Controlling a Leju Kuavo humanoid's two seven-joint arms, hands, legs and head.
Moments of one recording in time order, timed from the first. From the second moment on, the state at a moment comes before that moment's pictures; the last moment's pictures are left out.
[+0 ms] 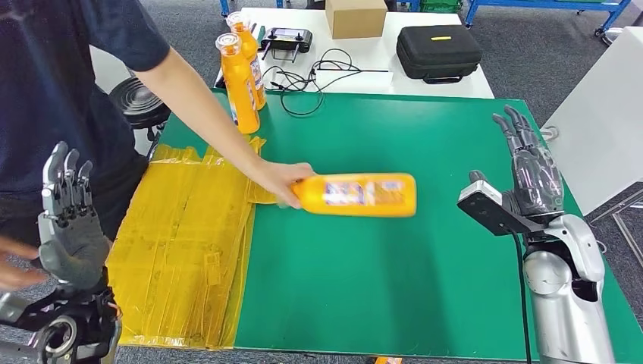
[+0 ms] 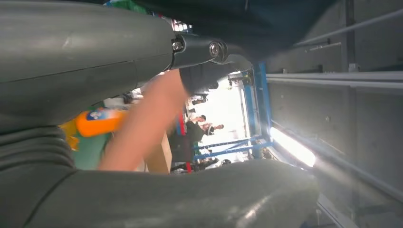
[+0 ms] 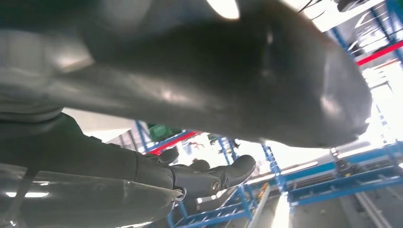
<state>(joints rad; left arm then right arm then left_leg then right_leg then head) 0.05 -0.04 0.08 -1.52 -0.02 -0.13 -0.66 -0.22 -0.27 -0.10 -1.30 0.79 0.01 -0.30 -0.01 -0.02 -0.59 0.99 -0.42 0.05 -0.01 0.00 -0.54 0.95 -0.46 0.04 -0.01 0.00</state>
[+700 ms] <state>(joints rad) 0.17 -0.02 0.09 -1.63 0.00 -0.12 -0.65 -0.19 -0.32 -0.04 -1.33 0.74 0.03 -0.28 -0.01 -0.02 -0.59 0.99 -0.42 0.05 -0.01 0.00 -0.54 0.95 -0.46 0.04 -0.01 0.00</state>
